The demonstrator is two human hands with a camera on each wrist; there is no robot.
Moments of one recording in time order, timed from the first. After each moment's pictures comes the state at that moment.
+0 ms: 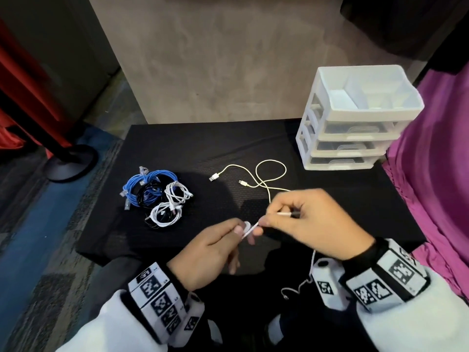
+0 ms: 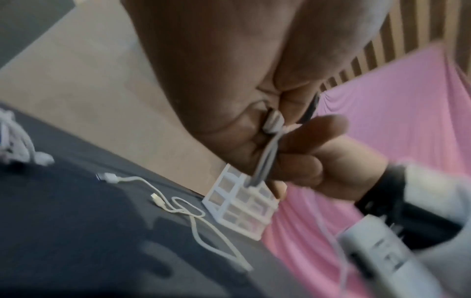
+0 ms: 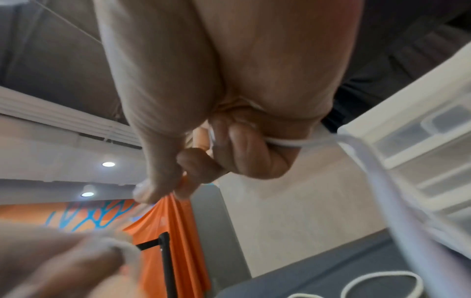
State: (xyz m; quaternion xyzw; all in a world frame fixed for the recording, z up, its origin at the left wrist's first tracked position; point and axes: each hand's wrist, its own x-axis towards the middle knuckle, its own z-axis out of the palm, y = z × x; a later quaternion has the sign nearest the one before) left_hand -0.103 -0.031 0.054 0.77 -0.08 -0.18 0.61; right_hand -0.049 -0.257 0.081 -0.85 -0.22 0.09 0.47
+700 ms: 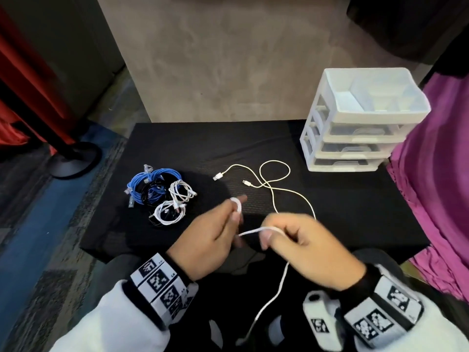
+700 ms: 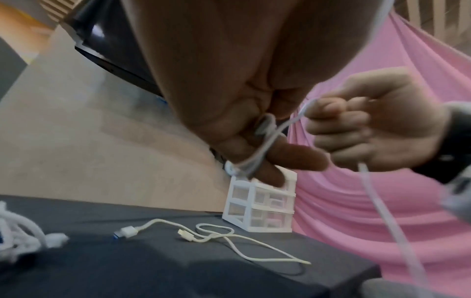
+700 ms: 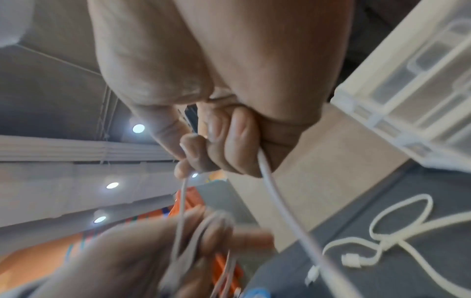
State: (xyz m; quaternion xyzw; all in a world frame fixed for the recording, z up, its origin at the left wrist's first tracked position) left_hand -0.089 -0.015 0.052 0.87 -0.13 -0.03 0.47; right_hand -0.083 -0.237 0.077 -0.80 -0.26 0.13 0.53
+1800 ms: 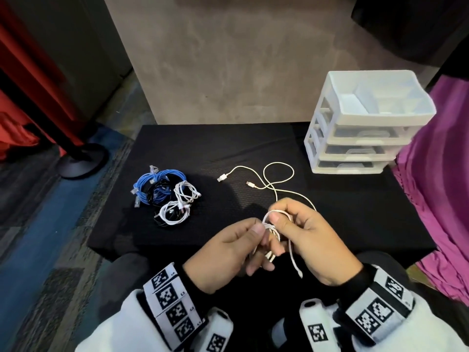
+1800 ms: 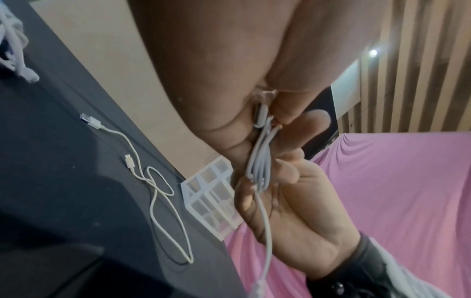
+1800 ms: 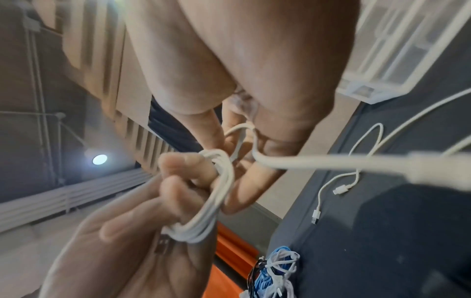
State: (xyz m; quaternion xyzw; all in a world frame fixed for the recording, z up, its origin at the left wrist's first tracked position) left_hand -0.111 -0.051 0.067 0.62 -0.10 -0.21 0.75; right_hand -0.079 -0.233 0.061 -0.65 -0.10 0.19 0.73
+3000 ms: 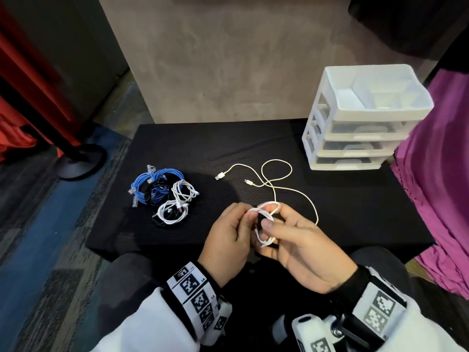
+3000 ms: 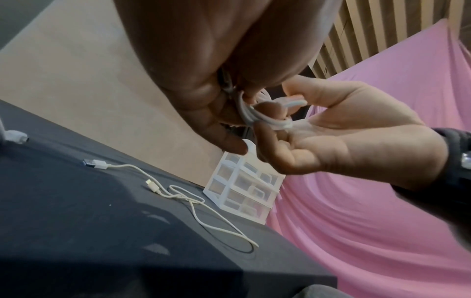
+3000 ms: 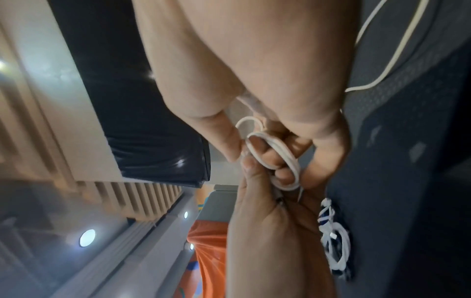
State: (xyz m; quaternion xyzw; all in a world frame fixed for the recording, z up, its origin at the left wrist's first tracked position) left_hand -0.088 -0.056 0.020 0.84 -0.08 0.10 0.53; right_hand -0.085 -0.221 0.052 -0.45 0.03 0.28 0.85
